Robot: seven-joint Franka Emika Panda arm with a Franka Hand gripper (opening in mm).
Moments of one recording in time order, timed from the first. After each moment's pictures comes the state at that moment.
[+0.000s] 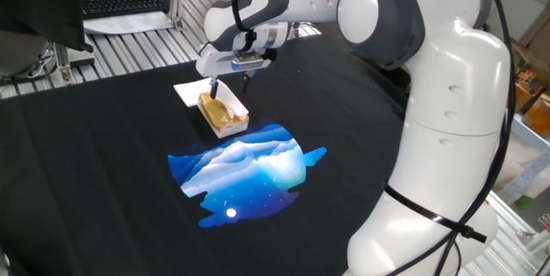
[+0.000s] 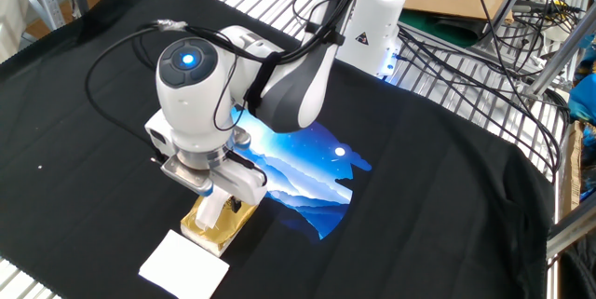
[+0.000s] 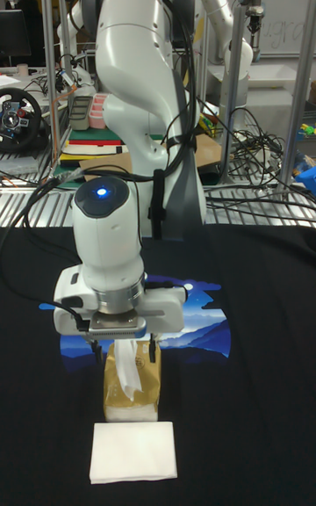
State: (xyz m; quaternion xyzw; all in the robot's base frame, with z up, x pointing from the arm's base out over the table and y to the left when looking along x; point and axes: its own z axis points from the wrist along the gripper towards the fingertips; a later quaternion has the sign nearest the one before) arm 0.602 -0.043 0.140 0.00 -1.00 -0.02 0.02
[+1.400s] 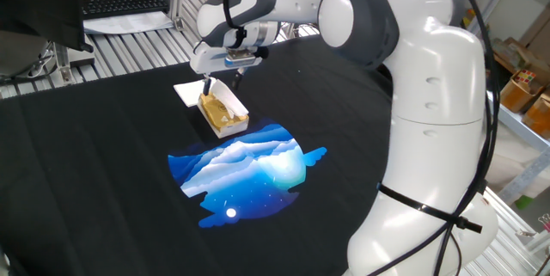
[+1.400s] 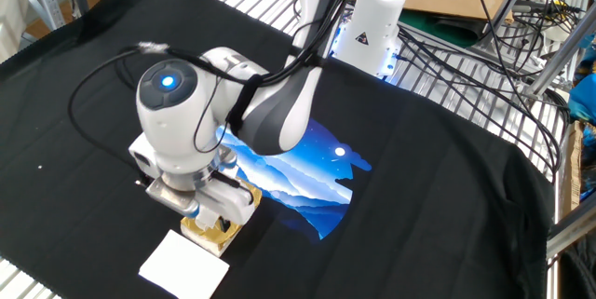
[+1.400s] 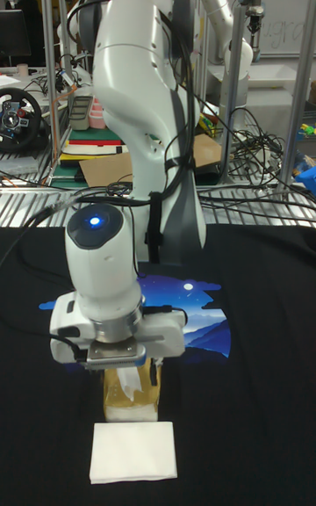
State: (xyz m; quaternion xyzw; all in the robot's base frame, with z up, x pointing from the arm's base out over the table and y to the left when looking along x) arm 0.636 -0.043 0.120 0.01 -1.00 -0.03 0.01
